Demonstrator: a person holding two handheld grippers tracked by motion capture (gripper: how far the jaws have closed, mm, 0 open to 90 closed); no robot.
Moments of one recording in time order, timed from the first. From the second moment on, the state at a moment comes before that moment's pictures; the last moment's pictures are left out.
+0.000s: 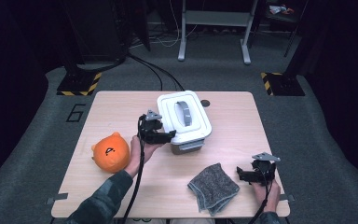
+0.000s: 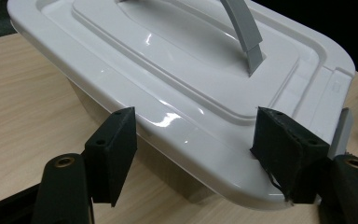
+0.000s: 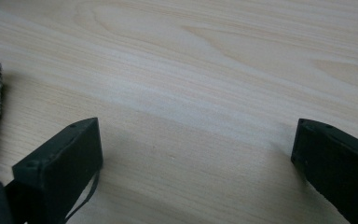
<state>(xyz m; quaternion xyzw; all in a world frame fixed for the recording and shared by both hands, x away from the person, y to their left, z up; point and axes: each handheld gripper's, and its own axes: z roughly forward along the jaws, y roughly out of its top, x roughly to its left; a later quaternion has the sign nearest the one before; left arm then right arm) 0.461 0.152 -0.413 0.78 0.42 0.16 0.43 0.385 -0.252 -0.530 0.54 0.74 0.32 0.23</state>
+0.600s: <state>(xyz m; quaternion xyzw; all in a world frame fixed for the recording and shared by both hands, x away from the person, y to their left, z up) 0.422 0.186 -0.412 0.79 0.41 0.21 0.40 0.385 -0.252 -0.530 0.54 0.74 0.32 0.23</state>
